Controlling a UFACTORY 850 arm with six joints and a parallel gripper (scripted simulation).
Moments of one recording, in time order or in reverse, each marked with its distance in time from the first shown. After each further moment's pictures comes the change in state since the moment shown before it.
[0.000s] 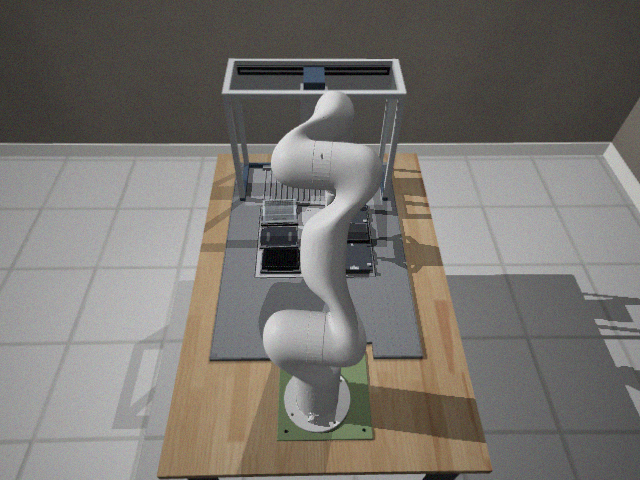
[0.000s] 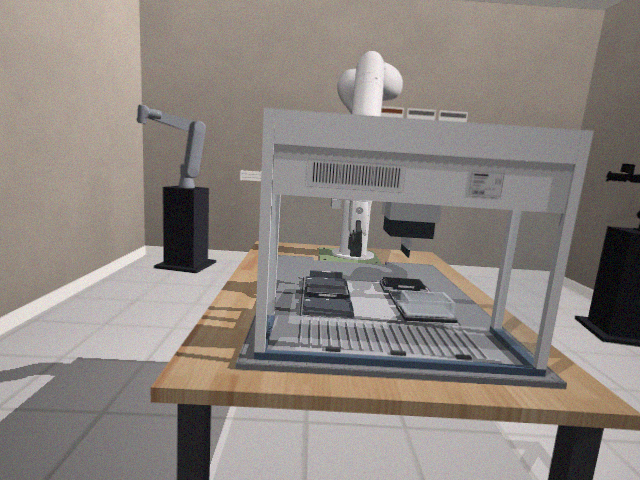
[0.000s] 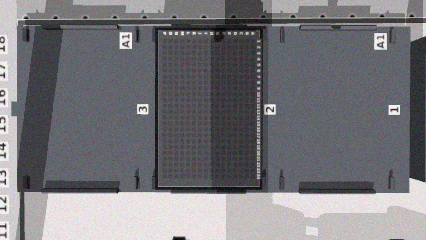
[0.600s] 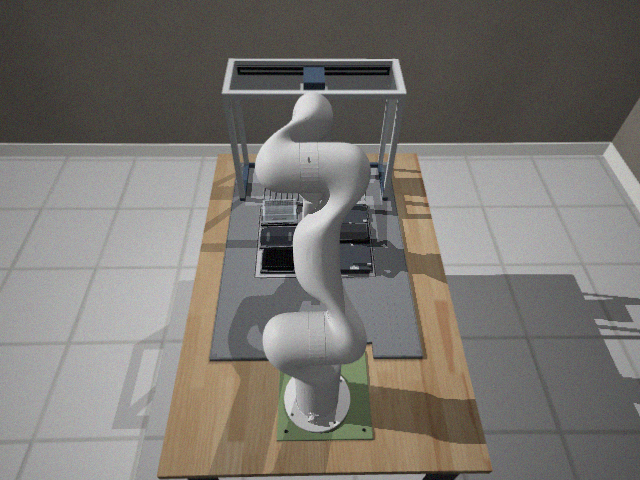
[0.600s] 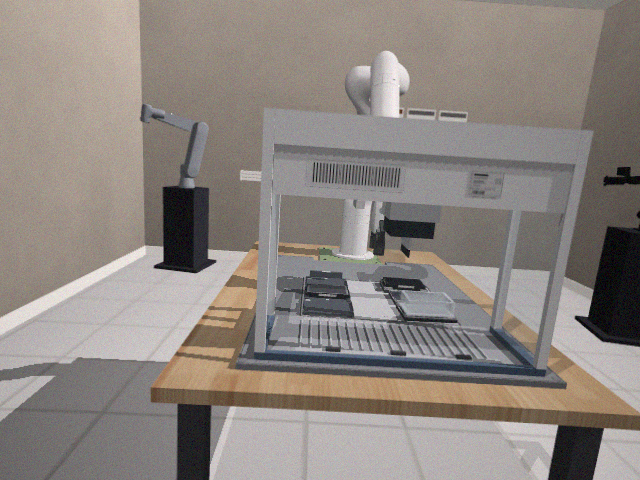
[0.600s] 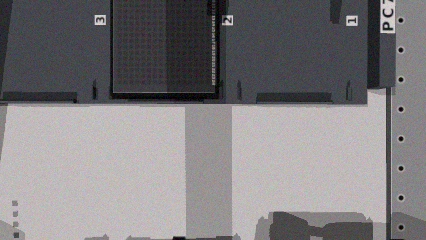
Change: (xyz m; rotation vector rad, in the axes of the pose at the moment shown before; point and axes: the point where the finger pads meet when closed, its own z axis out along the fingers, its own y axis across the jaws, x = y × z) arm -0.072 0.035 0.000 0.000 0.000 0.000
